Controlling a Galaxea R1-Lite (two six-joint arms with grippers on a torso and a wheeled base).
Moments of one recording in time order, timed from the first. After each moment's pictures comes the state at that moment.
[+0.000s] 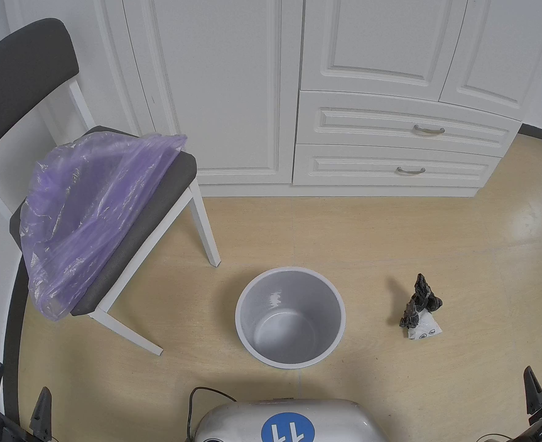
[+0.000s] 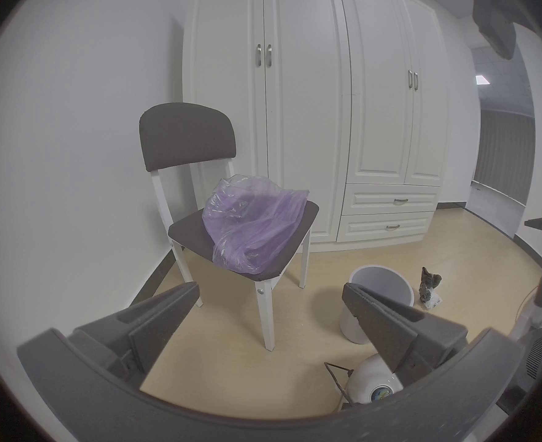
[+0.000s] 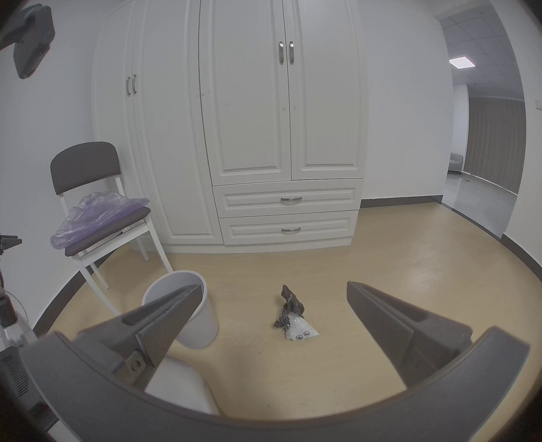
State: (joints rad) left arm 0.00 0.02 -0.02 0.00 0.00 0.02; right arm 0.00 0.02 -0.02 -0.01 -0.01 0.04
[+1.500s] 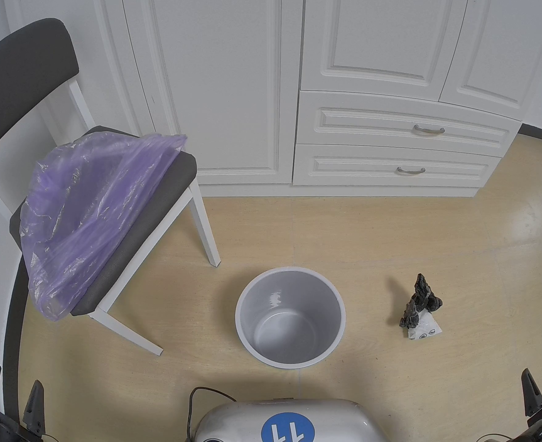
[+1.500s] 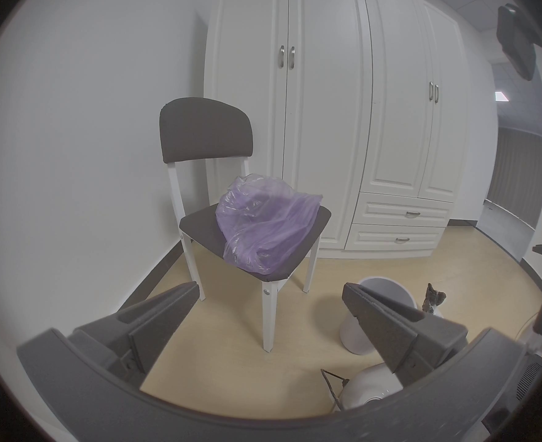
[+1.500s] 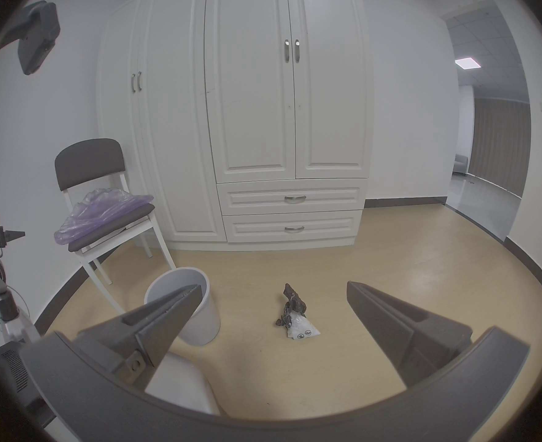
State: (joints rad) left arm 0.00 0.02 -0.02 -0.01 0.06 -0.07; right arm 0.00 0.02 -0.02 -0.01 0.00 0.02
